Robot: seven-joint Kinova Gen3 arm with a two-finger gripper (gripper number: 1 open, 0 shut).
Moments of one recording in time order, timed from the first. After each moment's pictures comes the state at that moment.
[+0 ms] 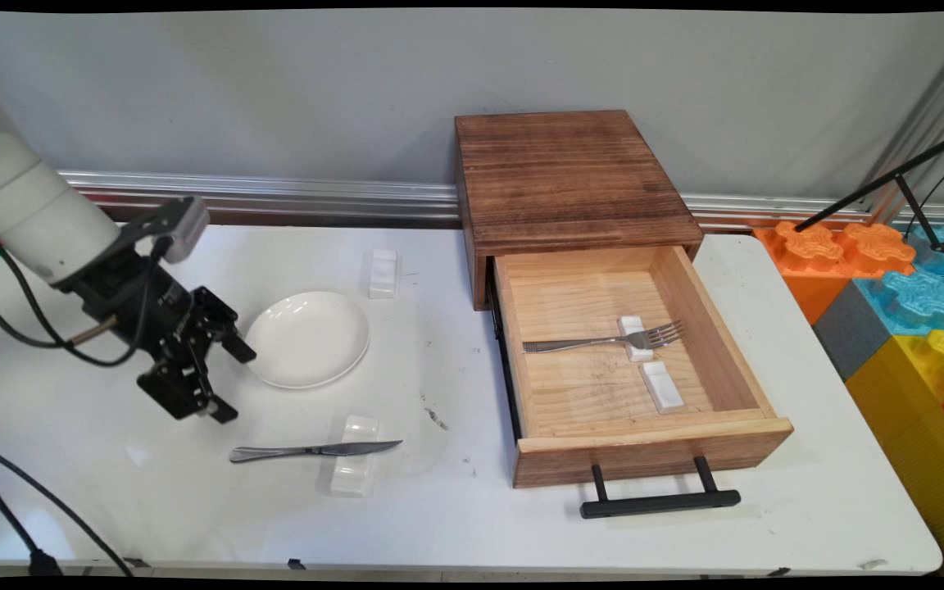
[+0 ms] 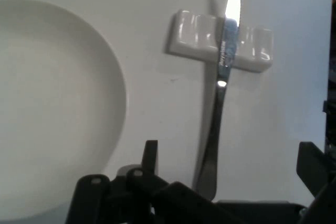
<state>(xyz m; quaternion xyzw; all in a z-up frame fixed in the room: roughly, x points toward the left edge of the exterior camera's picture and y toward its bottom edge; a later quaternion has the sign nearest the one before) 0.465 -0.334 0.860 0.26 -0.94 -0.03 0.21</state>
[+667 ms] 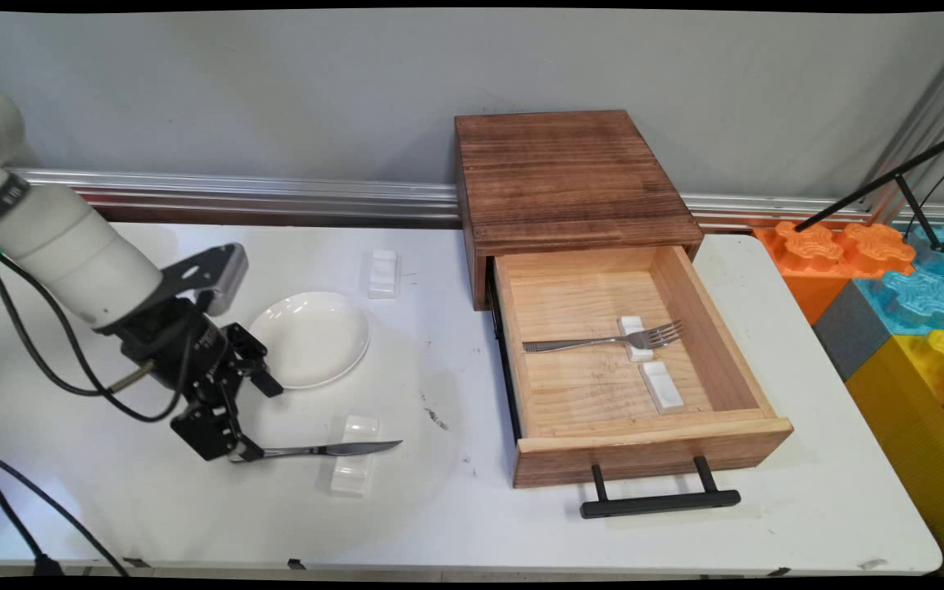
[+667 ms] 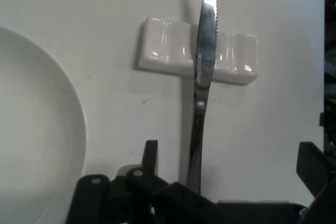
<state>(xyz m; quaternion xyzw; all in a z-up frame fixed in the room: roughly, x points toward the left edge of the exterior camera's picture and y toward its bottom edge) 0.425 -0.327 0.828 0.24 -0.95 -0.04 0.20</state>
